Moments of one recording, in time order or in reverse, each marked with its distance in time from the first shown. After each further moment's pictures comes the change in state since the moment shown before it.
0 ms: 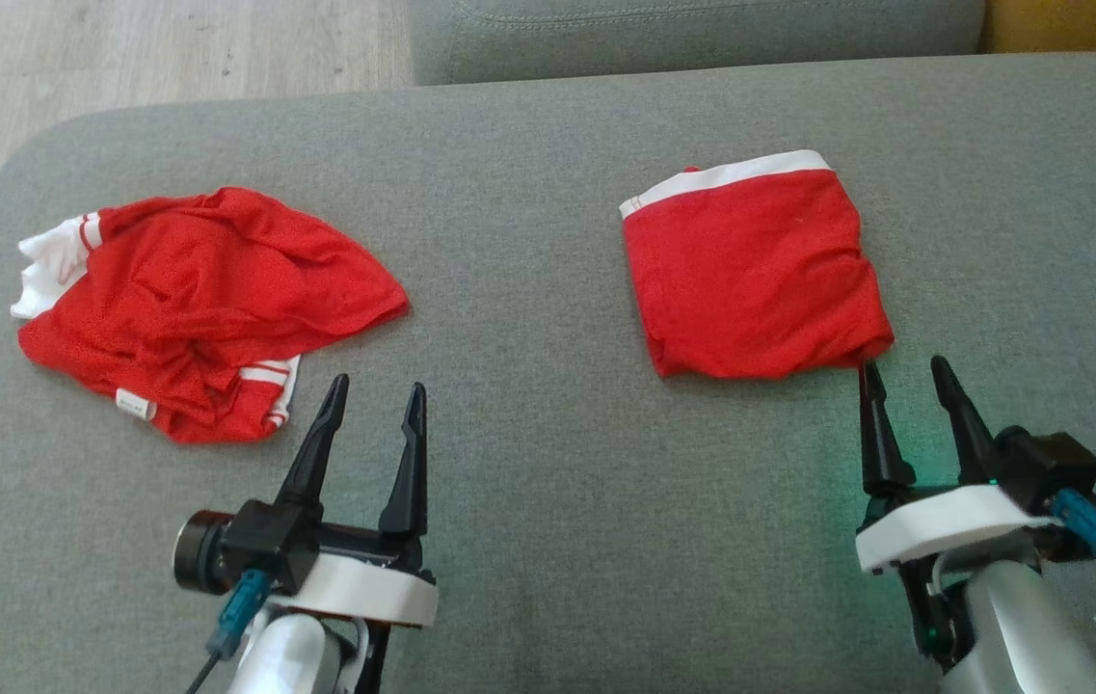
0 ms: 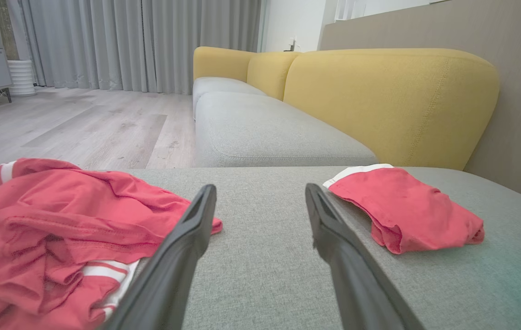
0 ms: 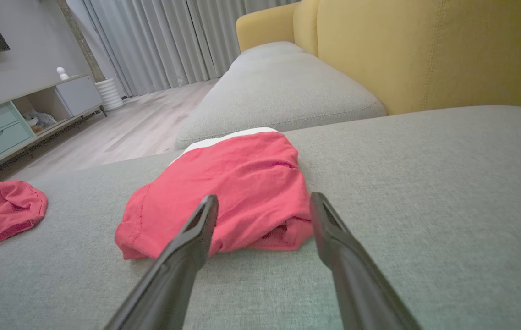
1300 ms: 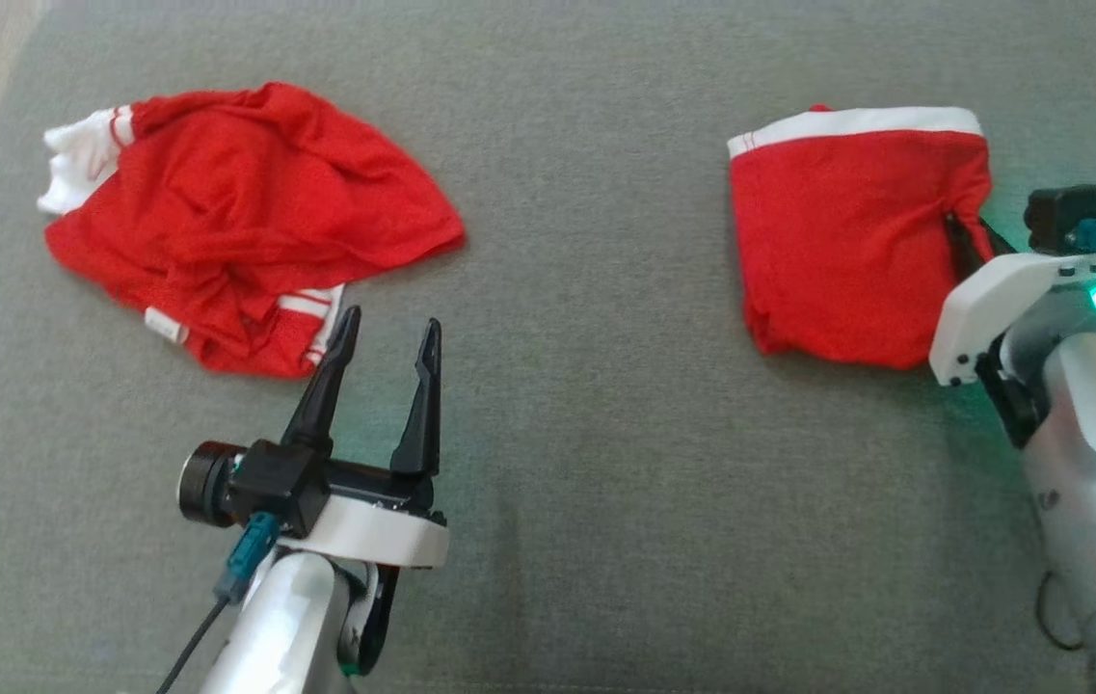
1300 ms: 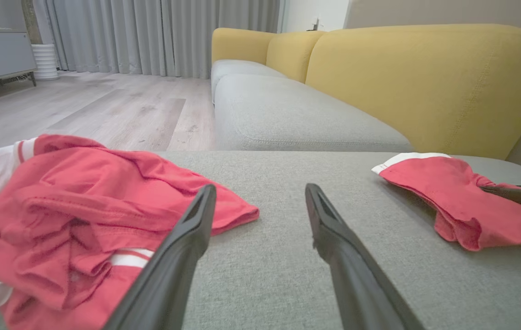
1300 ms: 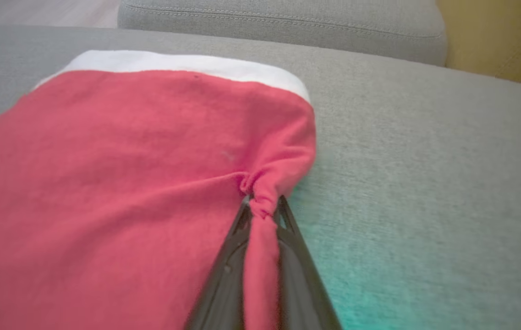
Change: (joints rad) left arm -0.108 0.000 -0.026 0.007 0.007 0.007 0.000; right arm -0.534 -0.162 0.024 0.489 -0.155 0.000 0.294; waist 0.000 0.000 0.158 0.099
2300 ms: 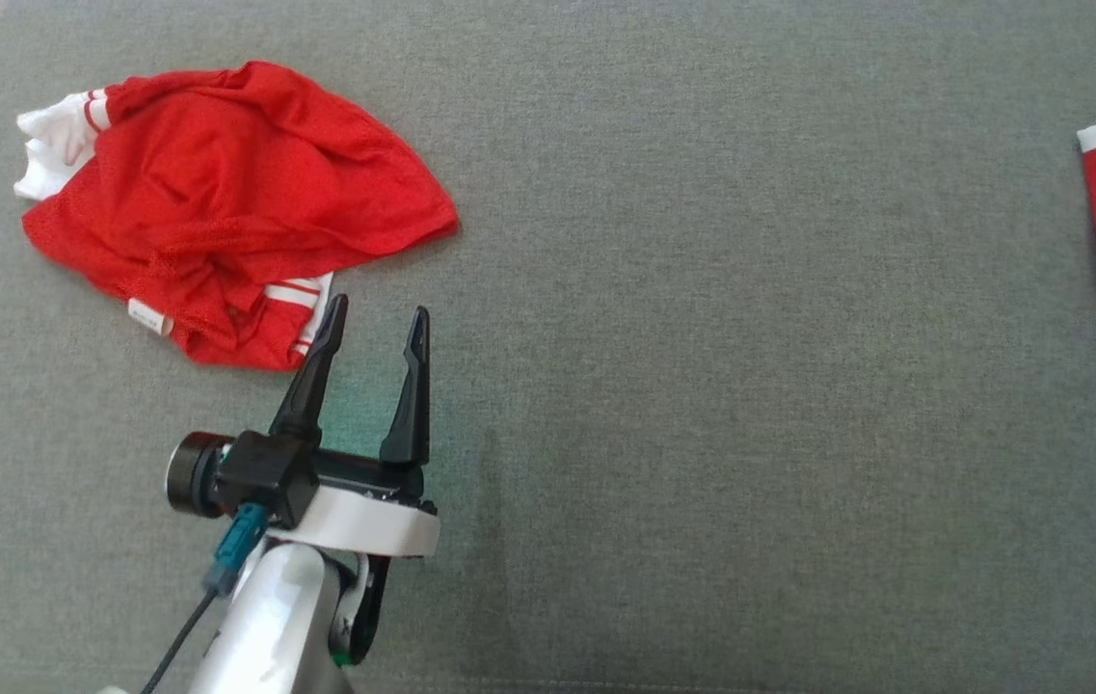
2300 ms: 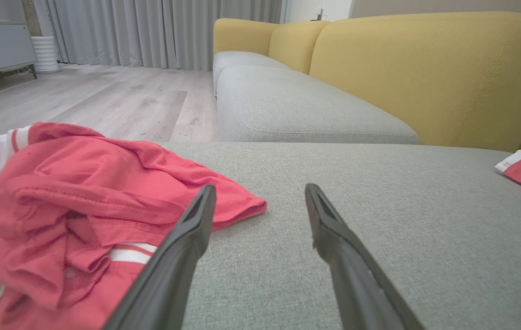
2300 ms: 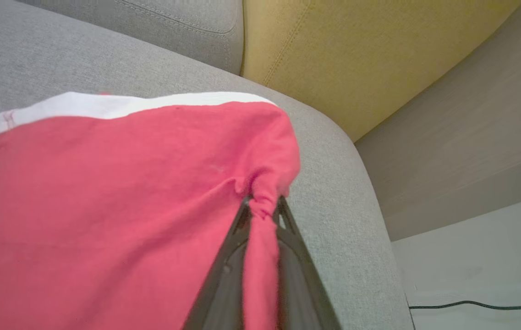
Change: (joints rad) left arm -0.012 0.000 0.020 -0.002 0.007 -0.007 0.000; right arm -0.108 -0.456 0.062 0.201 0.015 0.000 -0.107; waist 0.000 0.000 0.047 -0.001
